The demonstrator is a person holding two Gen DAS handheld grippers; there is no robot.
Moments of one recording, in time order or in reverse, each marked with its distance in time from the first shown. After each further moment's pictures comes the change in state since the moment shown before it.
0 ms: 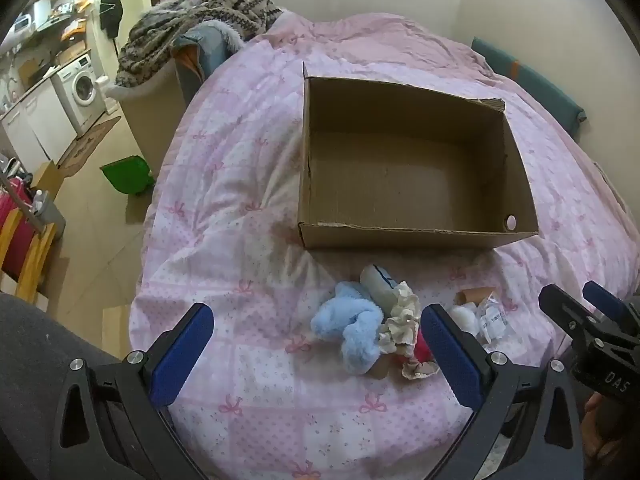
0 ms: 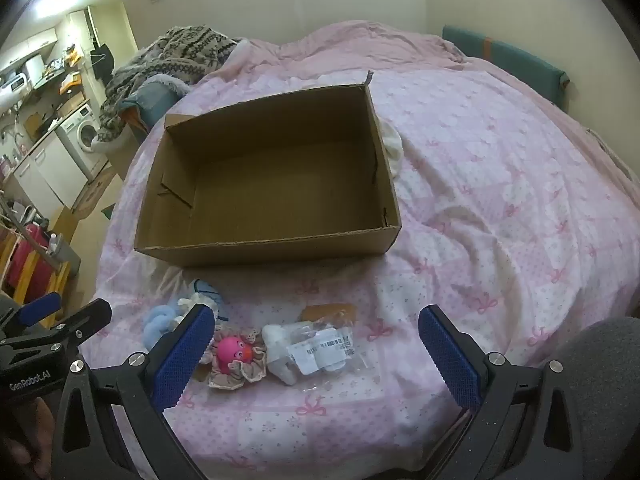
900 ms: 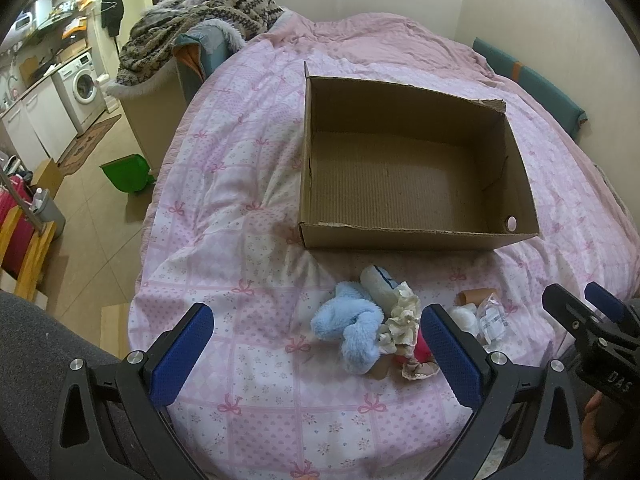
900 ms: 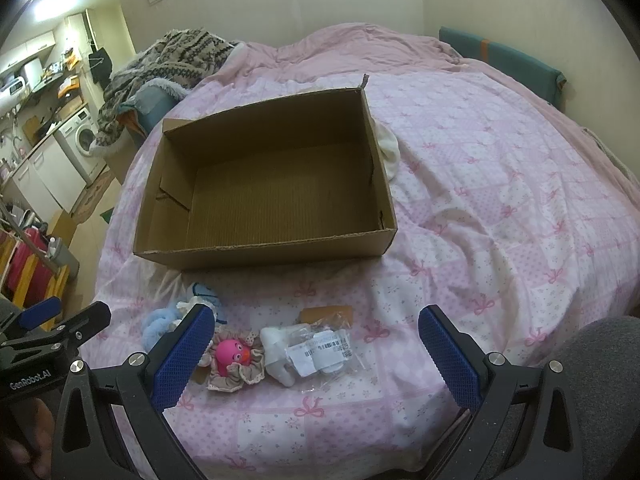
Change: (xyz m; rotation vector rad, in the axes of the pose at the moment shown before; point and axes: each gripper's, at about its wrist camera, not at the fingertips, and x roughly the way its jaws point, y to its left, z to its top) left arm 0.003 0.003 0.001 -0.006 0.004 -0.003; right arm -0.002 0.000 0.000 0.008 0.000 0.006
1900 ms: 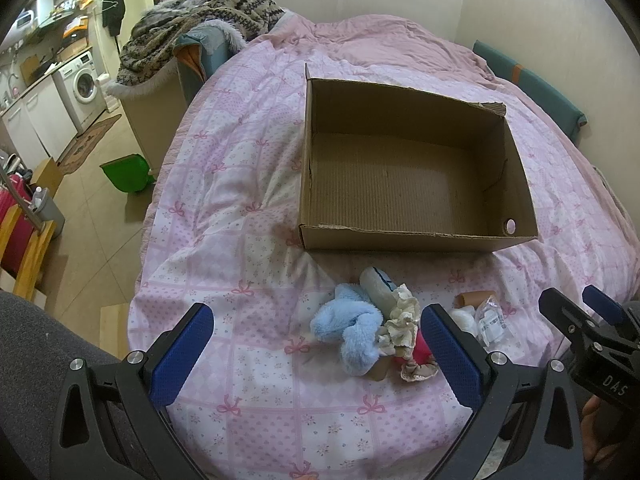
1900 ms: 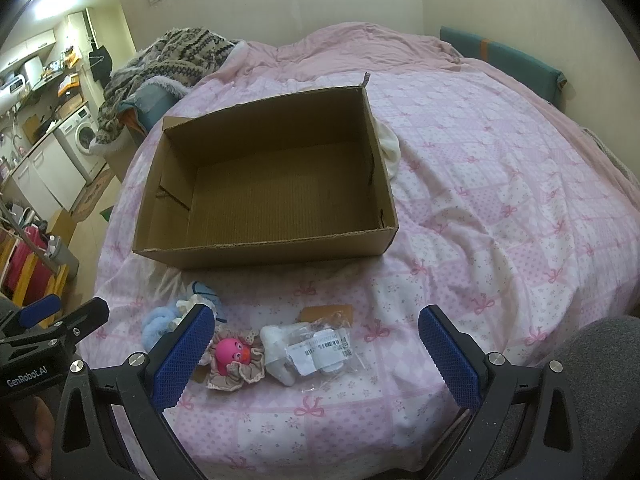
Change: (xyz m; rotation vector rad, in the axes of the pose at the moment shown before) left arm 0.002 0.001 0.000 -0.002 -0.002 0.001; right arm -0.003 -0.002 0.001 0.000 -0.007 0.000
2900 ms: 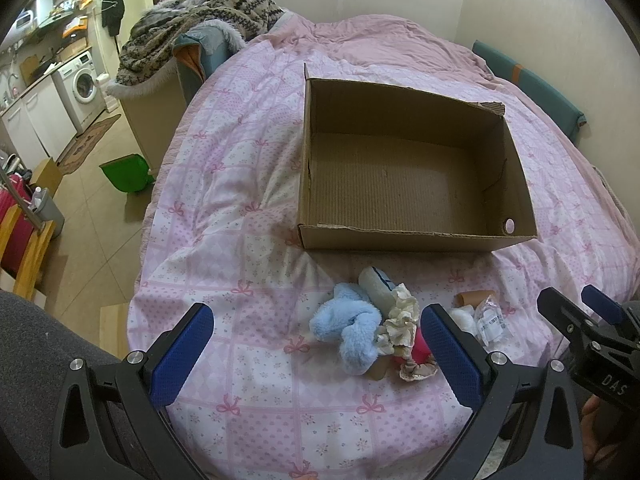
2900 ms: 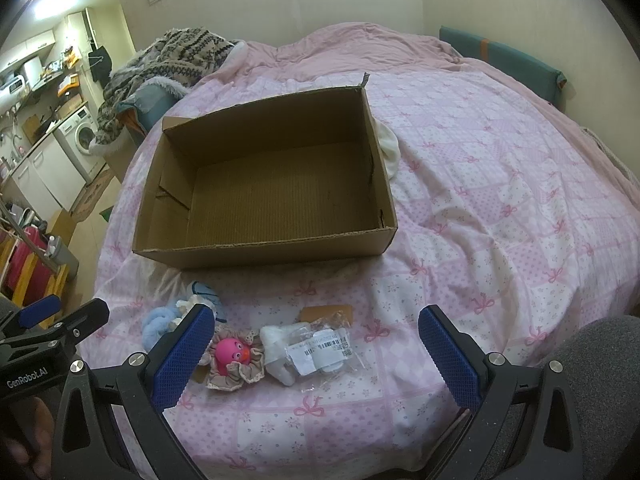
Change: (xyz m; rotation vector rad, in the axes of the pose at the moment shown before) left arm 0.000 0.000 0.000 -0.002 -0.001 -0.001; right arm 0.002 0.001 0.000 0.000 0.003 -0.002
